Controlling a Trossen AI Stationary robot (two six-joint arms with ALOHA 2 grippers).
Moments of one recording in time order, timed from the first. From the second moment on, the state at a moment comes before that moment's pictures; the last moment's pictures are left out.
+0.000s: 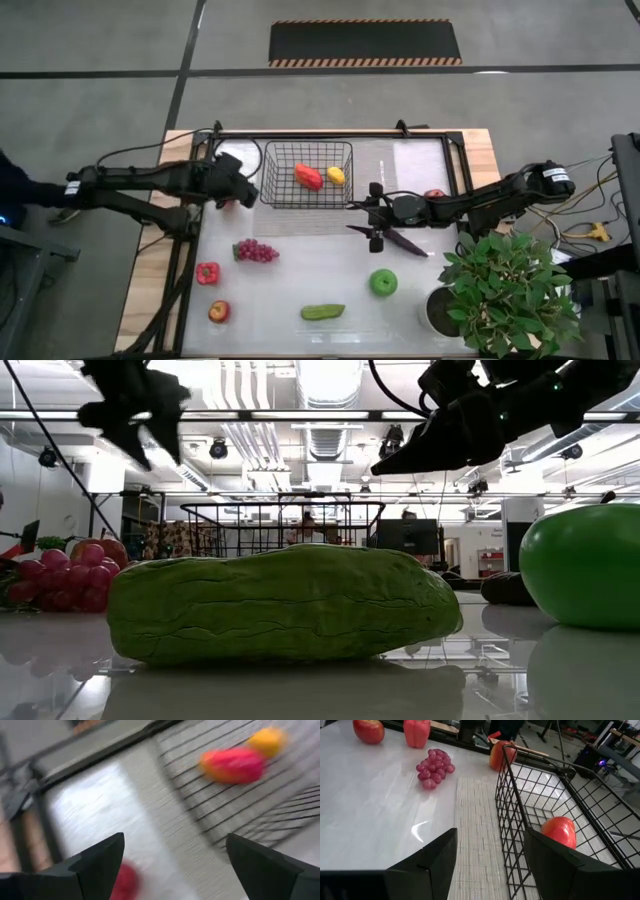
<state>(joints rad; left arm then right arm) 0.04 1.03 1.02 -1.18 -0.58 -0.92 0.09 1.36 0.57 0.44 0.18 -0.23</state>
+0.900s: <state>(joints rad) 0.19 1.23 0.88 -1.29 -0.42 -1.01 0.09 1.36 0.57 0.42 0.18 -0.22</state>
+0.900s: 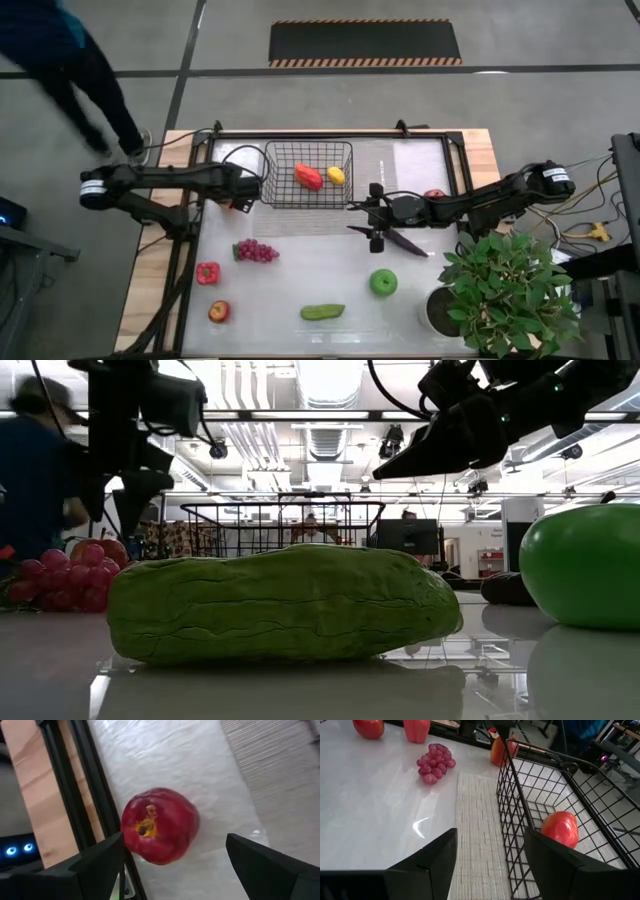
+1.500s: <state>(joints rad) 0.23 1.19 0.77 -1.23 -0.43 -1.01 0.09 1.36 0.57 0.42 0.18 -0.22</state>
